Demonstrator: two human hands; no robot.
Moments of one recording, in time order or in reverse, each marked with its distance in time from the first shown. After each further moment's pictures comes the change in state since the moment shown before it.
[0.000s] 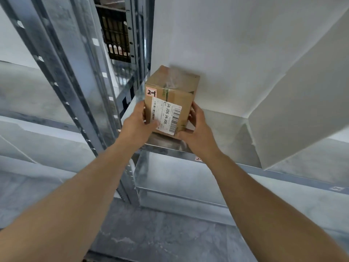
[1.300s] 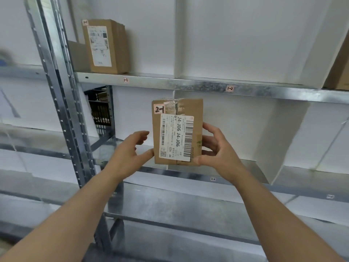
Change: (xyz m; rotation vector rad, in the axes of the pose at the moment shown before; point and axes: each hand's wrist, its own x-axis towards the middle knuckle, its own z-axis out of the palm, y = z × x) left_hand -0.328 0.243 0.095 0.157 0.144 0.431; right_hand -0.332 -0.063 -0.347 0.141 -0.009 -0.367
